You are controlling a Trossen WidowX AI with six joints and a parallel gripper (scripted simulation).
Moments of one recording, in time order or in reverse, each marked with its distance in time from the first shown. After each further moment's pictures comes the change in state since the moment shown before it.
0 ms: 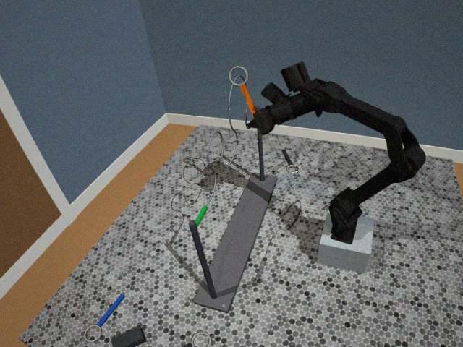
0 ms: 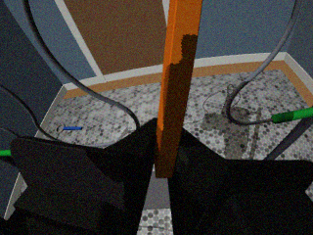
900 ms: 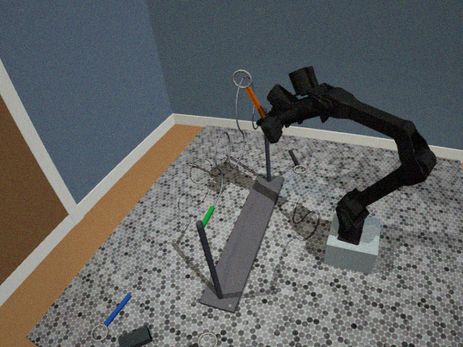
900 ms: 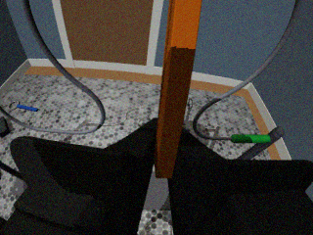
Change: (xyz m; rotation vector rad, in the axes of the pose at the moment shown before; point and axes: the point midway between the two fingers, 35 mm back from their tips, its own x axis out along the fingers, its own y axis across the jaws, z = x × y) arm 0.001 -0.015 0.002 -0.299 -0.044 -0.148
